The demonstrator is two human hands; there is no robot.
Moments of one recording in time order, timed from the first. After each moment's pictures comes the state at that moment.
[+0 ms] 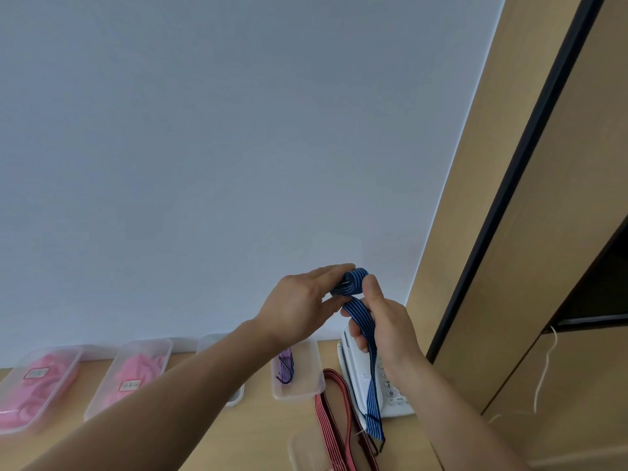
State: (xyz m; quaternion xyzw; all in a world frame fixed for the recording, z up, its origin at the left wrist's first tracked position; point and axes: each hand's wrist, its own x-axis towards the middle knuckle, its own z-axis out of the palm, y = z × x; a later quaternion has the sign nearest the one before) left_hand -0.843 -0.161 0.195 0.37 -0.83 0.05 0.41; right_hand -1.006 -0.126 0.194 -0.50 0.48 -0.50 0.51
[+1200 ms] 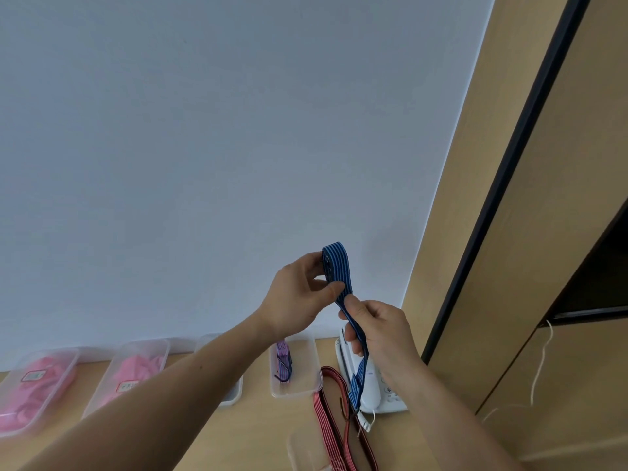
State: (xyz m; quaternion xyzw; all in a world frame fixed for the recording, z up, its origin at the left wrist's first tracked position) left_hand -0.849 -0.157 0.208 0.44 -0.68 -0.36 0.47; right_hand -1.011 -0.125 0.178 -0.52 0.51 -0.49 0.49
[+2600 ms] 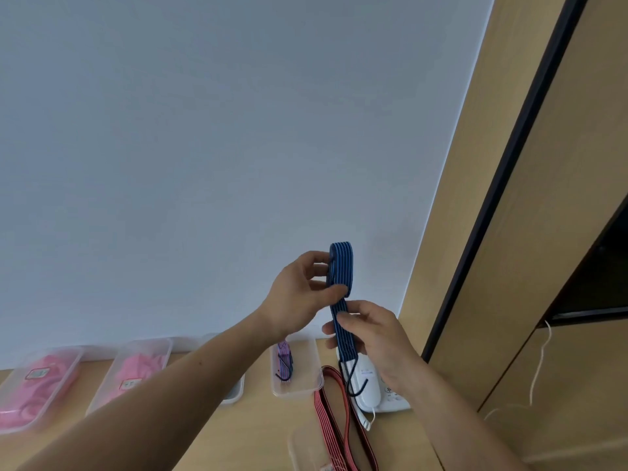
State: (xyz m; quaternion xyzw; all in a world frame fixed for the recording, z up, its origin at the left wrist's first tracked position) left_hand -0.848 -0.151 0.210 0.44 -0.62 -0.44 0.48; right_hand -1.012 -0.122 0.178 -0.54 0.46 -0.43 0.57
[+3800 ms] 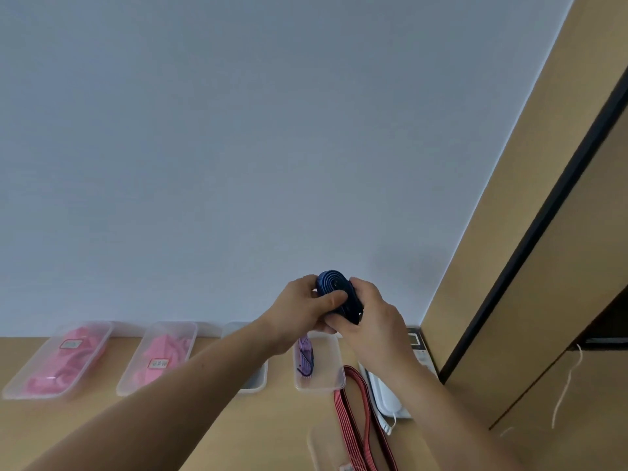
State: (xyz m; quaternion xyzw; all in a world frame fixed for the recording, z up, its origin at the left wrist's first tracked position) left_hand -0.799 -0.139 0.188 0.44 -0.50 -0.59 0.45; right_hand -0.953 -0.128 0.182 -0.72 0.58 -0.34 0.19
